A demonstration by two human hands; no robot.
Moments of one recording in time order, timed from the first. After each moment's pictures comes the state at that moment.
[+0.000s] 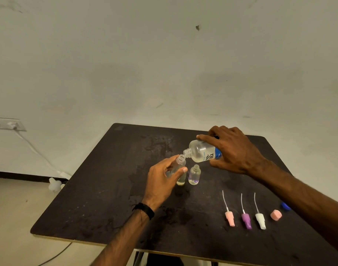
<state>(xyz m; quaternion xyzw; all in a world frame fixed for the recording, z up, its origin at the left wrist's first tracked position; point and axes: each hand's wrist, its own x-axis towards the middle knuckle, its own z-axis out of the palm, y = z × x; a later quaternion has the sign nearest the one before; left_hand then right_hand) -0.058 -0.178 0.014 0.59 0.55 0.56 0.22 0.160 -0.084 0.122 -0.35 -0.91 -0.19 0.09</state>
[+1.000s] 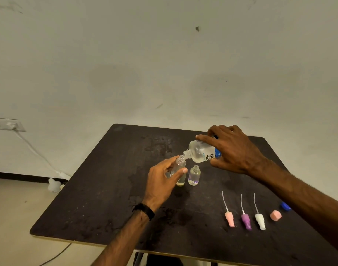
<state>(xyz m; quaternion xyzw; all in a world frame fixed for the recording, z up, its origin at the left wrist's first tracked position) -0.058 -0.178 0.015 0.58 0.55 0.56 0.22 0.158 -0.090 0.129 -0.34 -0.91 -0.22 0.09</state>
